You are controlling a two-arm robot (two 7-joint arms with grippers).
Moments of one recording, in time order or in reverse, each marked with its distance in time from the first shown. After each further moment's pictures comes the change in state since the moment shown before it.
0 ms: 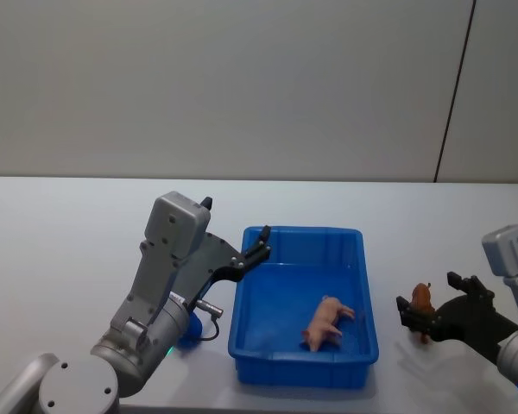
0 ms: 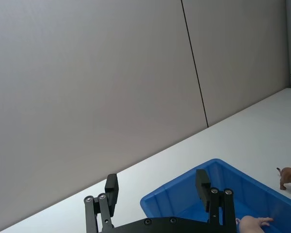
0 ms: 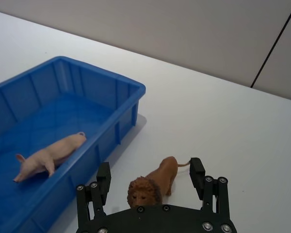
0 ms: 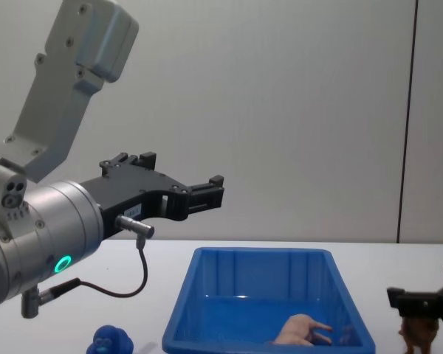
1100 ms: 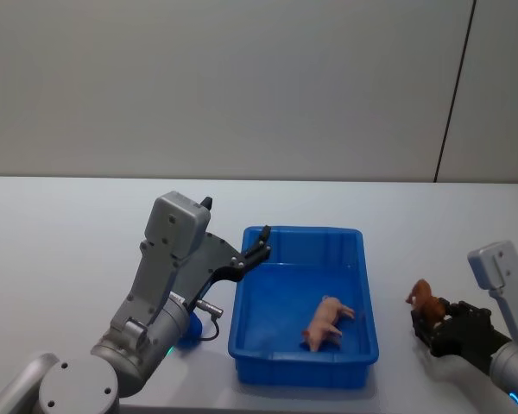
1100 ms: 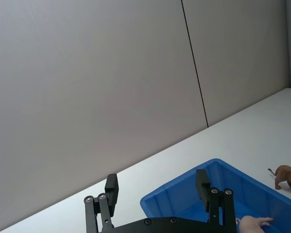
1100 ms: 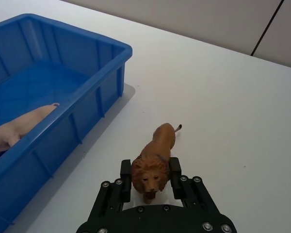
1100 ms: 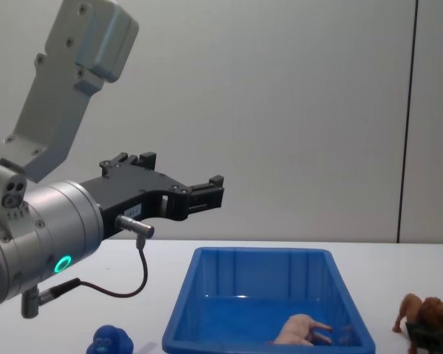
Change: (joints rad) left arm 0.000 0.000 0.000 0.000 0.000 0.000 0.000; right arm 0.043 -0.029 -0.016 0.123 -0.043 0.028 -0.019
